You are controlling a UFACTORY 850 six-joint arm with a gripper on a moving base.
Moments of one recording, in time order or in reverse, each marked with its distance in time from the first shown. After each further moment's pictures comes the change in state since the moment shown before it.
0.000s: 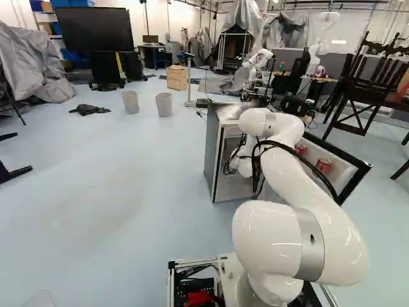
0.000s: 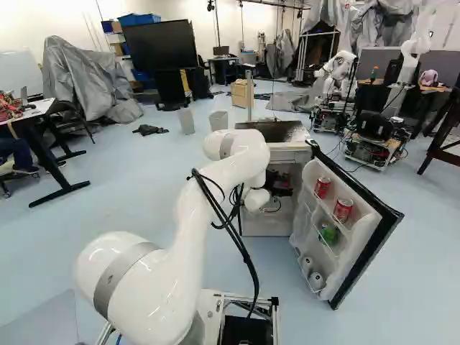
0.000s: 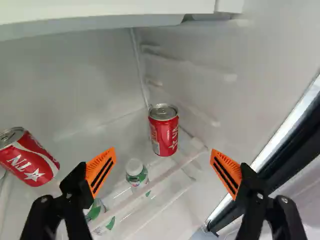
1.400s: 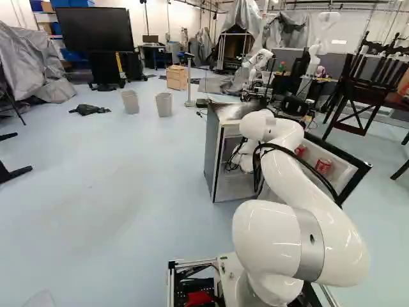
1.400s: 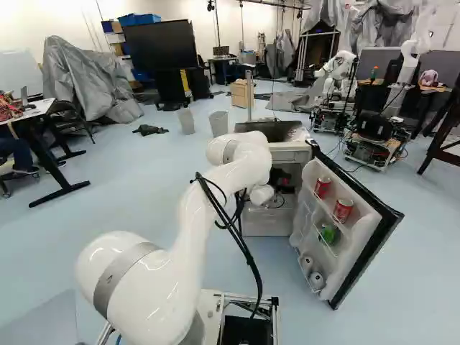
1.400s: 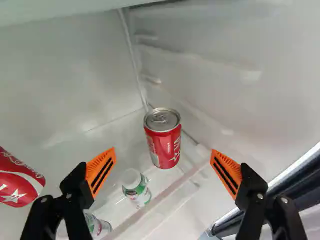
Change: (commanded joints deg) arm -0.8 -3.0 -8.7 -0.7 -8.9 0.0
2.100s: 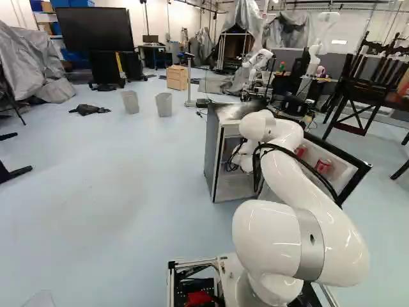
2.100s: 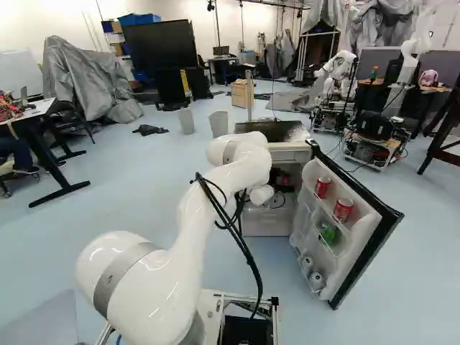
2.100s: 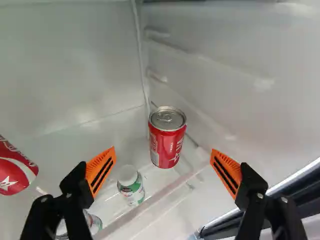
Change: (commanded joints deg) arm 0.0 -0.1 -0.2 -0.1 -0.1 -6.0
